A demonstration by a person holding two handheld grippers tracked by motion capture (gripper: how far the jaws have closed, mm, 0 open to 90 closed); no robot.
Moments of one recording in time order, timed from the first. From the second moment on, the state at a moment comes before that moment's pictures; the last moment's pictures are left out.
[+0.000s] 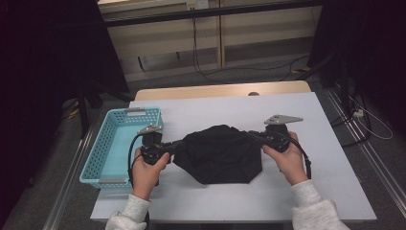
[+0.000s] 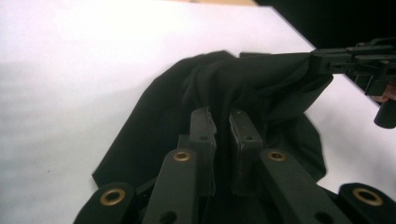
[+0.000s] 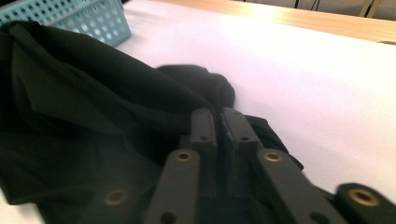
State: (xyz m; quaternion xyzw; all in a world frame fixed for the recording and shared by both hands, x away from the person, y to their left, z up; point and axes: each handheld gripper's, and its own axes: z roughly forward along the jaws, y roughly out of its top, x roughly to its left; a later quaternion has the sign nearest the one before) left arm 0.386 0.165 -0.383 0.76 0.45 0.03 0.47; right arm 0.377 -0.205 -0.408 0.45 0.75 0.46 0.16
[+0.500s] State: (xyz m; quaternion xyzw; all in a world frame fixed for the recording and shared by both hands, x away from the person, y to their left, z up) left arm 0.393 0.193 -0.385 0.74 0.49 0.03 0.46; right arm 0.377 -0.215 -0.408 0.47 0.72 0.48 0.17
